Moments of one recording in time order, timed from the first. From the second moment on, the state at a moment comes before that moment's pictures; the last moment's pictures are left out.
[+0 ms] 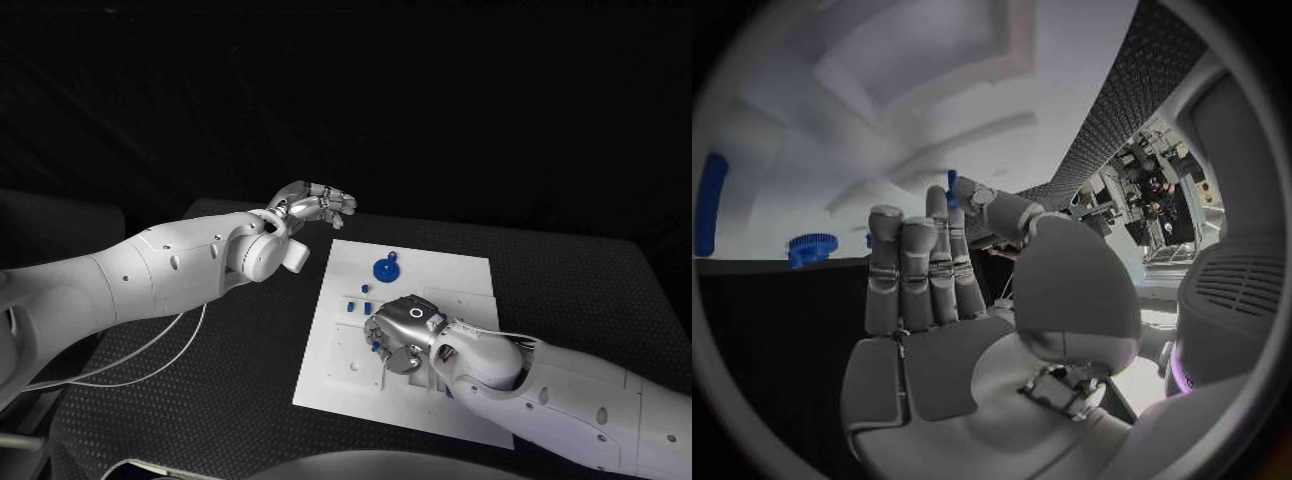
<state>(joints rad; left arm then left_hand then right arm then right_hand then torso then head) 1.17 -0.68 -0.06 1.18 -0.21 -0.19 0.30 1.07 -0.12 0.50 -0.24 0.05 0.89 0.16 0.27 0.52 1.23 0.11 0.08 0.19 1.00 0.01 0.94 0.35 0.02 0.78 -0.09 0.69 1.22 0.94 -0.57 -0.12 1.45 -1.93 -0.35 -0.10 1.16 -0.22 0.92 -0.24 0.06 1.07 0.09 0.37 0.47 1.32 0.04 0.18 0.27 1.18 -0.06 1.19 0.75 0.21 1.13 -0.01 0.87 1.31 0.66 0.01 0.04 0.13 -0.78</state>
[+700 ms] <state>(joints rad) 1.17 -0.68 -0.06 1.18 -0.21 -0.19 0.30 1.07 -0.12 0.50 -0.24 0.05 0.89 0.16 0.27 0.52 1.22 0.11 0.08 0.19 1.00 0.01 0.94 0.35 0.03 0.78 -0.09 0.69 1.22 0.94 -0.55 -0.12 1.43 -1.95 -0.33 -0.11 1.16 -0.22 0.92 -0.24 0.06 1.07 0.09 0.37 0.47 1.31 0.04 0.17 0.27 1.18 -0.06 1.19 0.75 0.21 1.14 -0.01 0.87 1.31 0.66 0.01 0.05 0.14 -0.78</state>
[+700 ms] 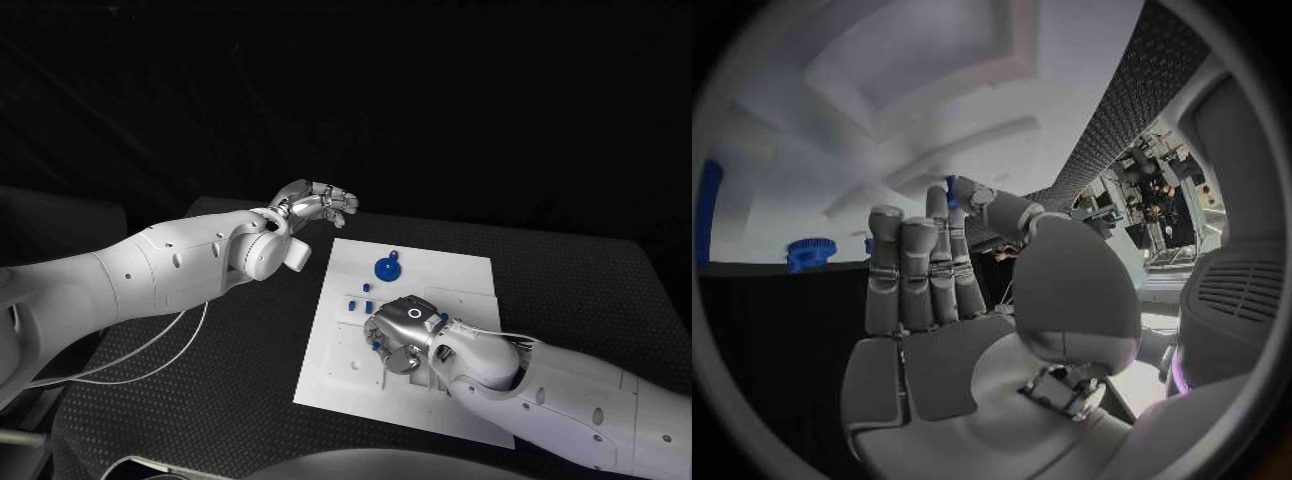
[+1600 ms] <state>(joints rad) 1.17 -0.68 -0.06 1.18 -0.21 -0.19 0.29 1.07 -0.12 0.50 -0.24 0.05 0.88 0.17 0.27 0.52 1.22 0.11 0.08 0.19 1.00 0.01 0.94 0.35 0.02 0.78 -0.09 0.69 1.22 0.94 -0.58 -0.15 1.45 -1.93 -0.36 -0.11 1.07 -0.30 0.77 -0.29 0.10 0.89 0.18 0.27 0.43 1.10 0.11 0.05 0.19 1.13 0.02 1.16 0.74 0.20 1.09 0.01 0.86 1.31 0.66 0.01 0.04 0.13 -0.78</state>
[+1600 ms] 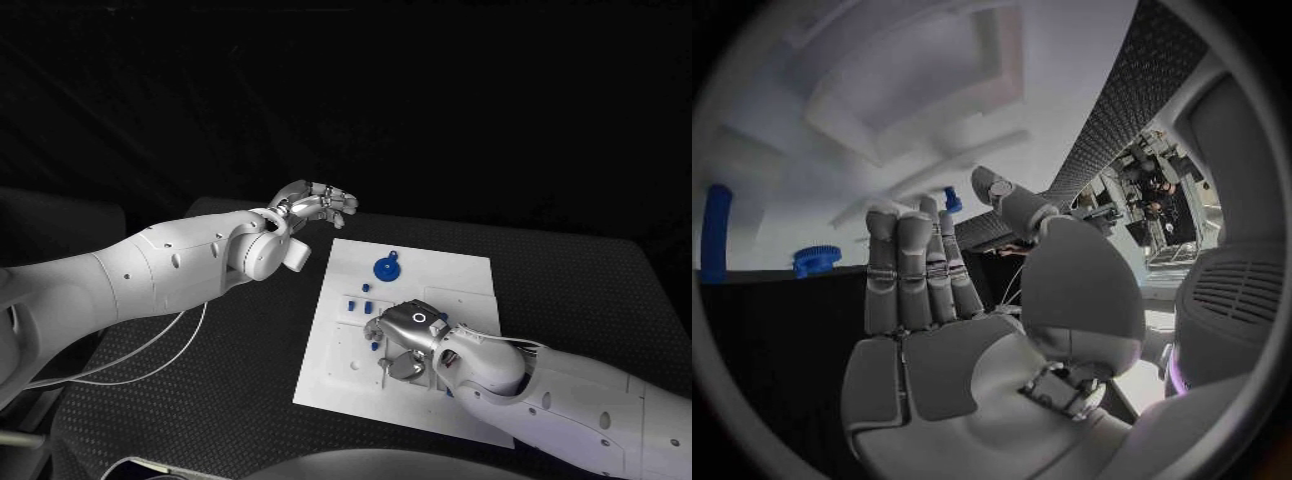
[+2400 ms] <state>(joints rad) 1.17 -0.68 -0.06 1.17 -0.21 -0.19 0.29 1.07 -0.12 0.50 -0.24 0.05 0.88 0.17 0.27 0.52 1.22 0.11 0.08 0.19 1.00 0.01 0.94 0.35 0.03 0.78 -0.09 0.69 1.23 1.09 -0.83 -0.05 1.59 -1.83 -0.25 -0.13 1.06 -0.30 0.73 -0.28 0.08 0.87 0.13 0.29 0.44 1.10 0.12 0.08 0.15 1.13 0.01 1.18 0.73 0.19 1.09 0.01 0.86 1.31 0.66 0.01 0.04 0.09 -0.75</state>
